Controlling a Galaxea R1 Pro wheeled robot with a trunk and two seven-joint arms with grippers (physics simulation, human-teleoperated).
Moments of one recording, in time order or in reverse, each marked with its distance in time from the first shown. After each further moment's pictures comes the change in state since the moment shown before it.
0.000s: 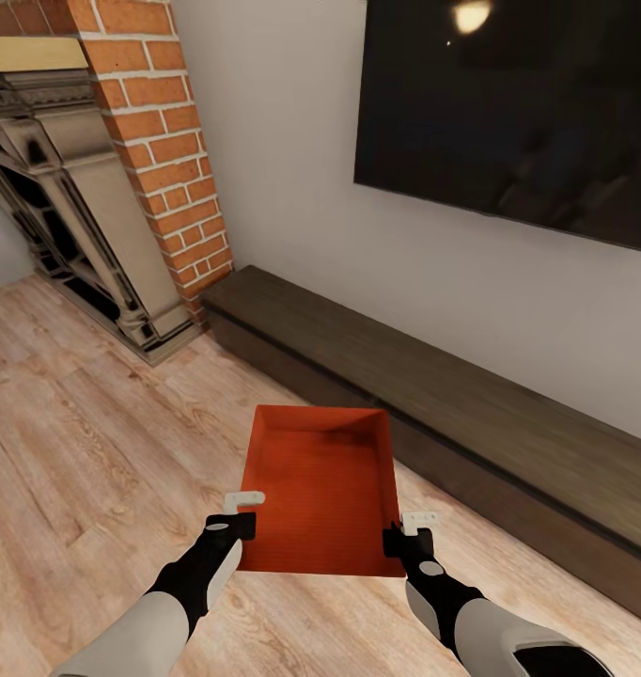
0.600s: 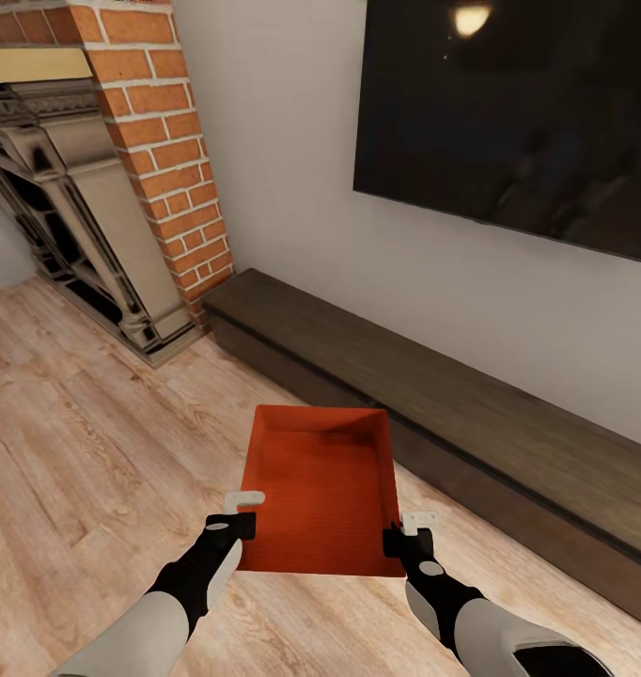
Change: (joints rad) left arm 0.000 0.000 0.000 -0.002 -0.001 0.002 0.000; right arm 0.000 0.000 -0.001 0.000 0.000 0.000 0.000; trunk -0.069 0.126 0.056
